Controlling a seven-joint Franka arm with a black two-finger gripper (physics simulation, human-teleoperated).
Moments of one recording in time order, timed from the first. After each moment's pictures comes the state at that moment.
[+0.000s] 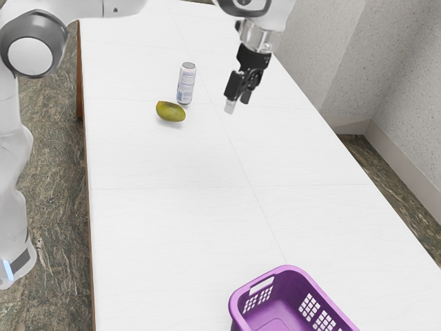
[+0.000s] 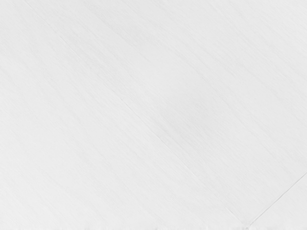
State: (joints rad) arm -0.27 0.02 0.30 -1.44 -0.08 1.37 -2.34
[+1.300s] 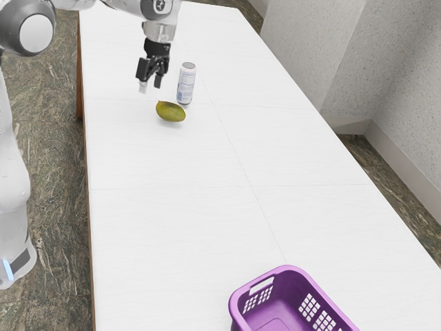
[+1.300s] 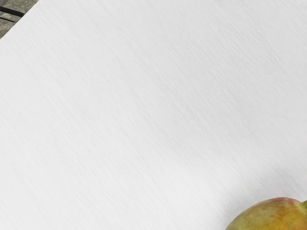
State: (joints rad) arm 0.32 -0.08 0.38 -1.92 -0.07 1.67 -1.71
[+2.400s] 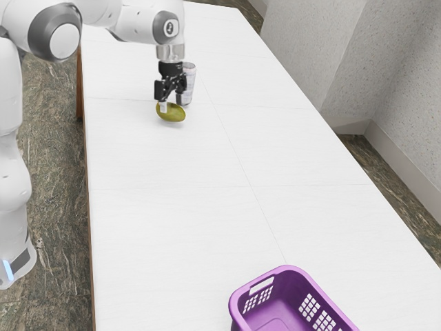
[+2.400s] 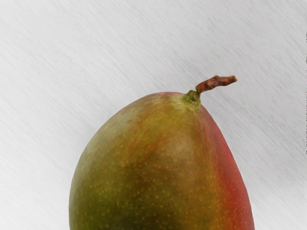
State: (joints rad) arm 0.34 0.06 0.38 -1.95 -0.32 1.90 -1.55
